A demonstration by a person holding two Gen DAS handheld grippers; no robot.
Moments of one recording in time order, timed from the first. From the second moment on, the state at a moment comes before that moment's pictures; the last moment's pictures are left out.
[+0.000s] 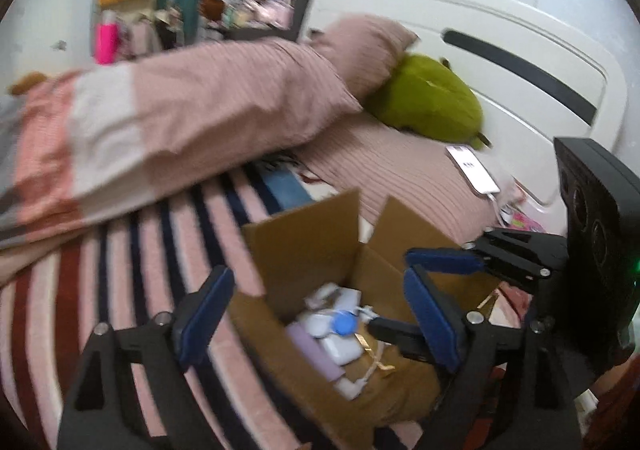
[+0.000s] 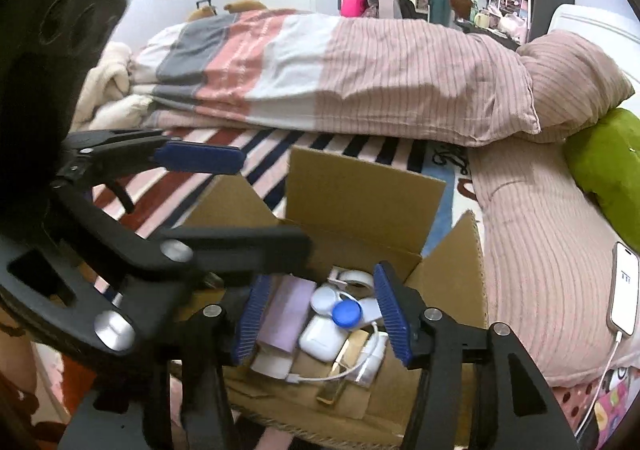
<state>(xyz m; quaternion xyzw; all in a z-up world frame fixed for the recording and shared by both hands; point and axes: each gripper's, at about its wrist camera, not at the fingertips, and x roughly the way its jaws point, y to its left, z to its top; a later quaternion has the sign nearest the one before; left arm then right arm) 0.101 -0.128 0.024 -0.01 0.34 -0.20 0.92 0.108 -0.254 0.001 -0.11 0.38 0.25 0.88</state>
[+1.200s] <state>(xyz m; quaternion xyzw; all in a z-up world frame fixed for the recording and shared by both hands) -0.005 -0.008 0.043 -0.05 0.28 0.03 0.96 0.055 -0.237 0.044 -0.04 0.25 0.33 0.91</state>
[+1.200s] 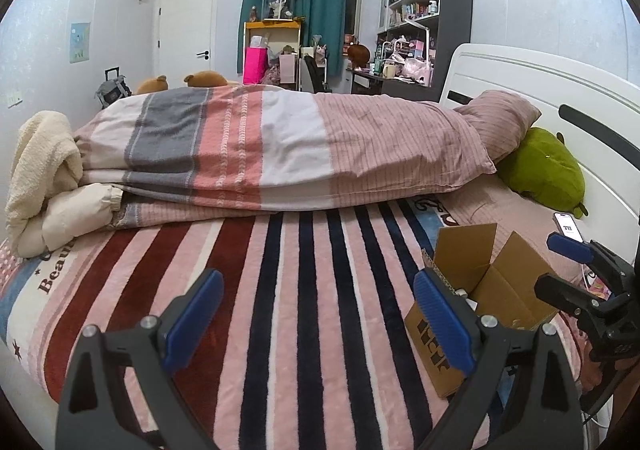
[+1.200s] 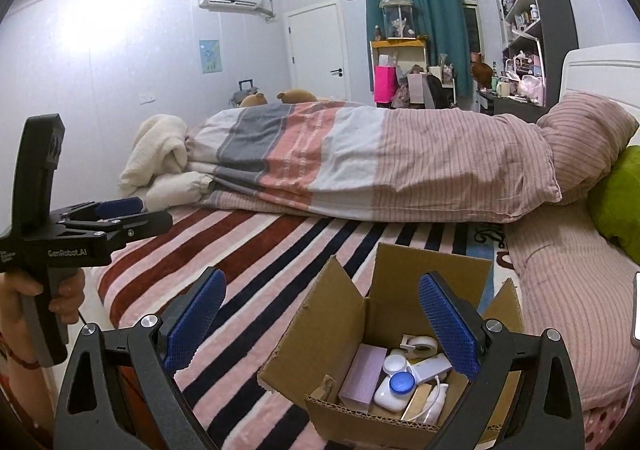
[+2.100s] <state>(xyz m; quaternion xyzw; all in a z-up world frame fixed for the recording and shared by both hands) -0.004 -0.007 0.043 -0.05 0.28 0.03 0.96 0.052 -0.237 0.042 -0.04 0.25 0.33 0.91</state>
